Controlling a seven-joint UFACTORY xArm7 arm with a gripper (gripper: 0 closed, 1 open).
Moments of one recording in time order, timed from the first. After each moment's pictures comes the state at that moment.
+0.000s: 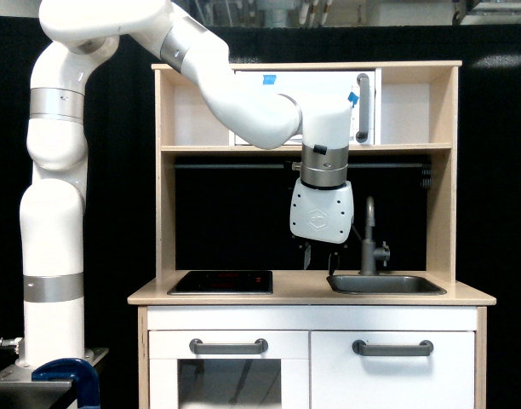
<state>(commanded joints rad) 0.29 0.11 -0.39 1.05 0.56 1.09 -1.67</state>
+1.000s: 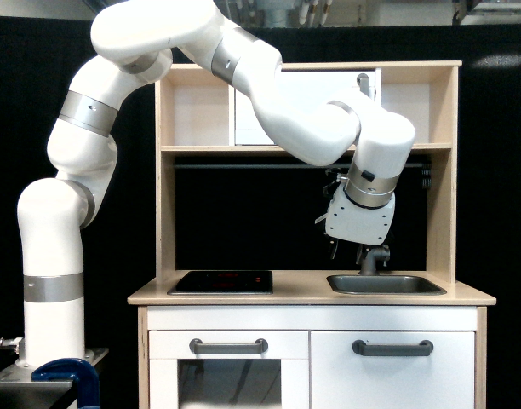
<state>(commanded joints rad) 0.06 0.34 -0.28 1.29 0.87 1.38 -1.97</state>
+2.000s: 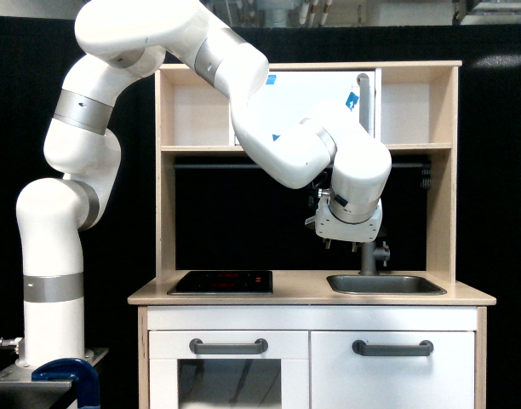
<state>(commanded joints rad) -0.11 0.34 -0.23 1.19 1.13 1.53 -2.24</state>
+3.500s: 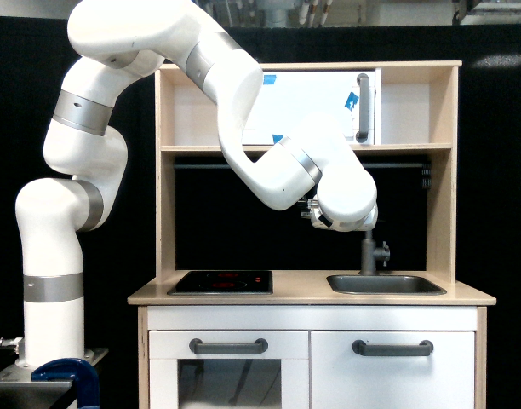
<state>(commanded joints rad) -0.25 0.40 -0.17 1.21 1.27 1.72 -2.35</state>
